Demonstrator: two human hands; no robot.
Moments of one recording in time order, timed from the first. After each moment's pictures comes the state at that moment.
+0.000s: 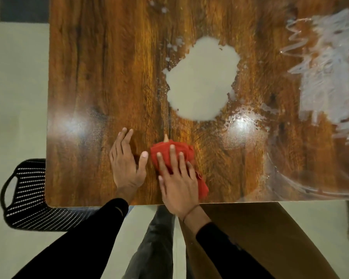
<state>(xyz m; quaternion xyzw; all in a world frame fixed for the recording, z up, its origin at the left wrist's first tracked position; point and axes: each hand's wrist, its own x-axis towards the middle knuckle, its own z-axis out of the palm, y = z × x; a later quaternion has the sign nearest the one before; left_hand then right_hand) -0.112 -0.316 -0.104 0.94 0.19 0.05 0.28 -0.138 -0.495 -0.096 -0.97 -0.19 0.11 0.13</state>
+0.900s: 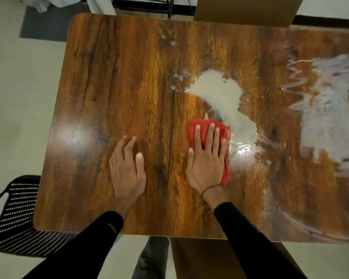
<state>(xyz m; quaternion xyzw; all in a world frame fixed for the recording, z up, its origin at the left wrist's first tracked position) -0.062 -0.321 -0.101 0.93 0.23 0.05 0.29 0.015 -0.530 -0.106 -0.99 -0.07 0.05 0.10</state>
